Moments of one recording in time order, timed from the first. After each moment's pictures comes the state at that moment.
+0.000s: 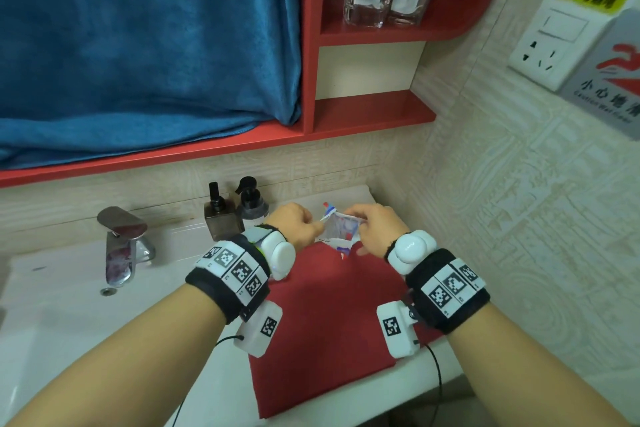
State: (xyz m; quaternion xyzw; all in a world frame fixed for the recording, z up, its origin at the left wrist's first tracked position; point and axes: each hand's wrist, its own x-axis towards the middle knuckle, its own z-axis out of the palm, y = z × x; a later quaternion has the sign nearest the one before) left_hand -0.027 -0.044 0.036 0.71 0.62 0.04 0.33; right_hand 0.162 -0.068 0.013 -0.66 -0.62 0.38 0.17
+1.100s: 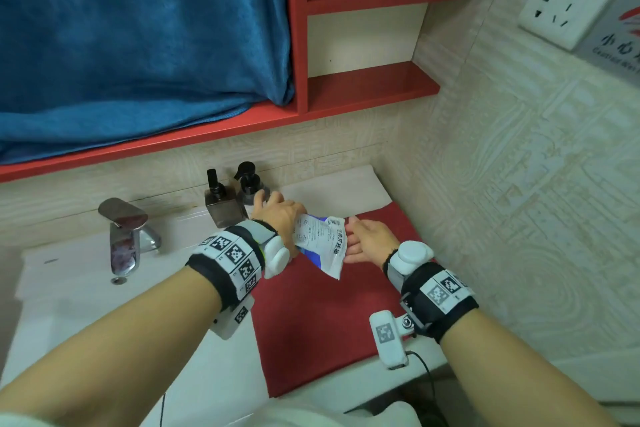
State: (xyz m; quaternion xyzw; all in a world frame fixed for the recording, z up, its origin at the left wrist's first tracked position) left_hand -0.063 -0.018 0.024 0.83 0.54 -0.10 0.08; right_hand 0.139 -0.056 -0.020 -0.61 -0.38 0.61 0.33
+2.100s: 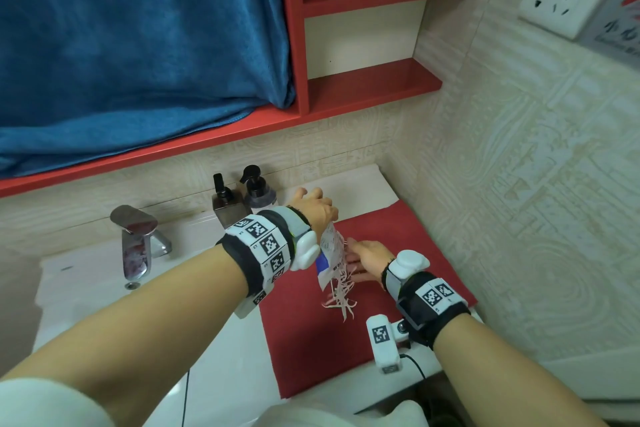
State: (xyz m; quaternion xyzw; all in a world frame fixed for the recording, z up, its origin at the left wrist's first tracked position) left_hand -0.020 0.048 -0.020 0.83 0.46 -0.28 0.12; right_hand 0.134 -0.007 -0.122 -0.65 -0.32 0.67 0.16
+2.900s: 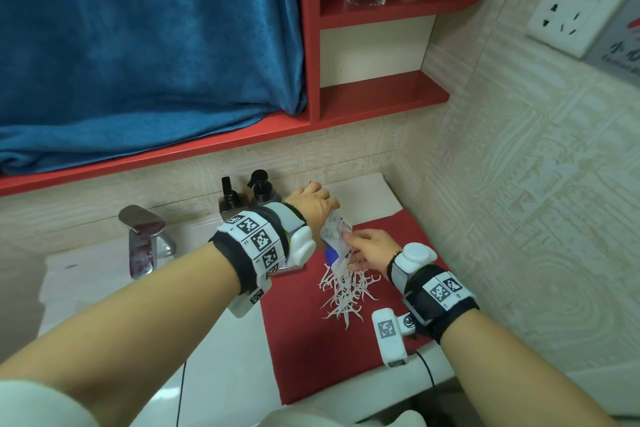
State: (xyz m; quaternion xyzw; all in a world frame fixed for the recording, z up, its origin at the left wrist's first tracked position) left_hand -0.040 0.038 -0.050 0.85 0.47 -0.19 0.15; right_hand 0.133 -0.011 -0.121 -0.63 -0.36 0.67 0.16
